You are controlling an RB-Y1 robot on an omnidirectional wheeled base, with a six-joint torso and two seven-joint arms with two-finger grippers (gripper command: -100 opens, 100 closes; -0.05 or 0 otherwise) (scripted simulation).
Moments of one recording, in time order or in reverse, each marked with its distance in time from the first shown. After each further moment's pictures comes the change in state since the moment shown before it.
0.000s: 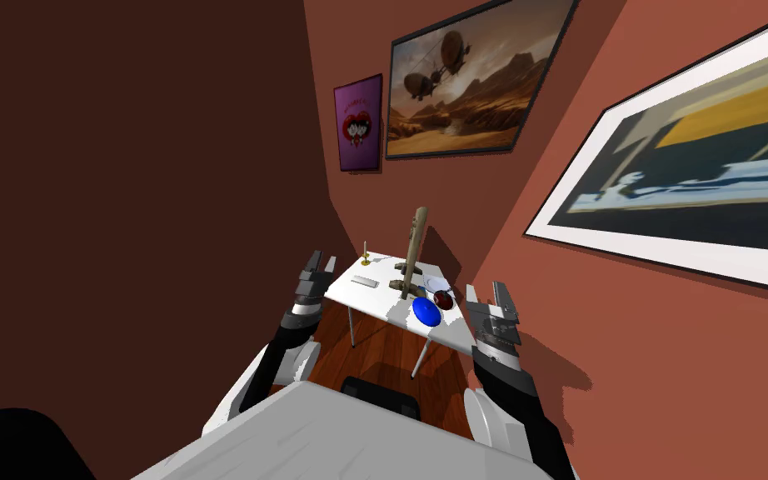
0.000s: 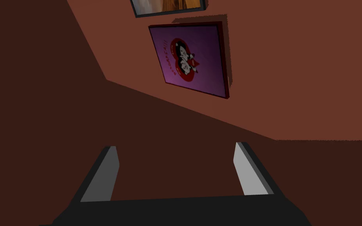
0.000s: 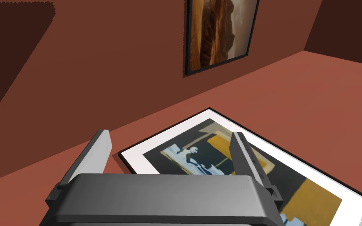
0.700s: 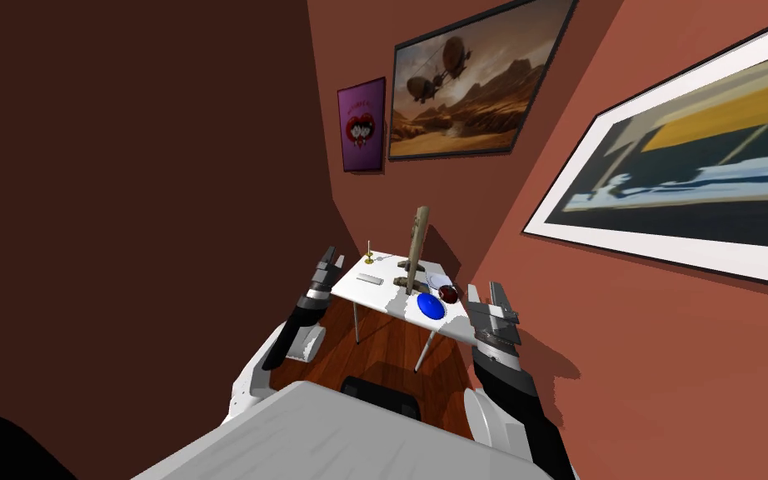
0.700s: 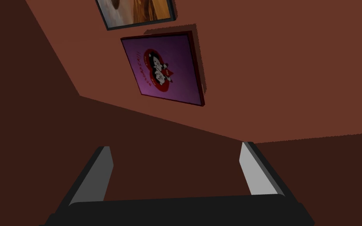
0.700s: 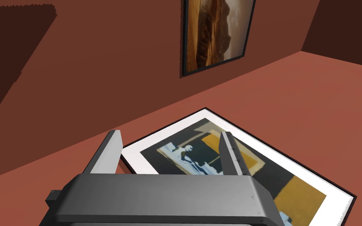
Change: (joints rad) left arm -0.143 0.078 0.024 0.079 0.026 0.172 -0.006; right arm 0.000 0.000 0.000 0.000 0.000 0.000 0.000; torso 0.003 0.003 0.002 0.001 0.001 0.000
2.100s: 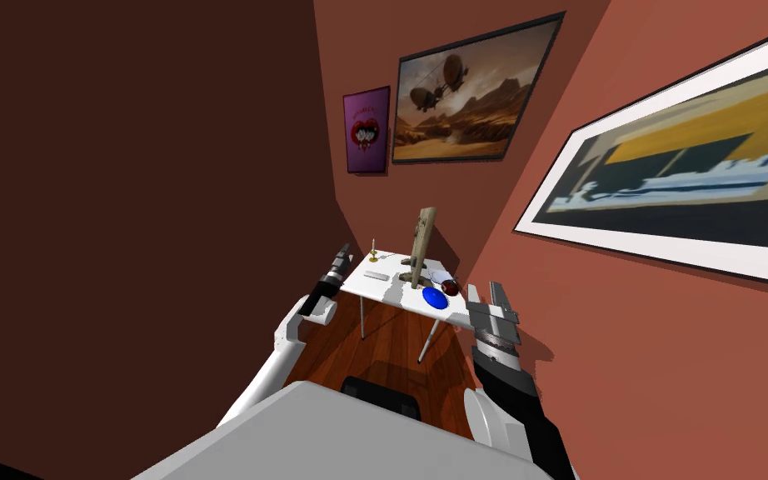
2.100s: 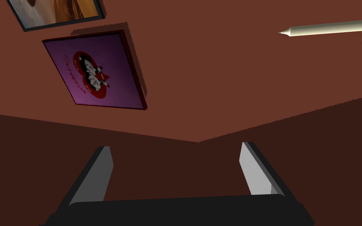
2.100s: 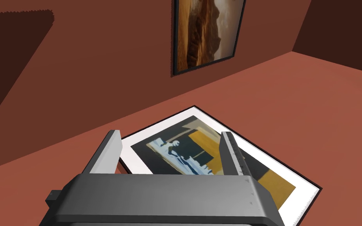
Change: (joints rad) left arm -0.278 0.051 0.049 0.198 0.049 0.350 -0.002; right arm 0.000 0.000 0.000 0.000 0.000 0.000 0.000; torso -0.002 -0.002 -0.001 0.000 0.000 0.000
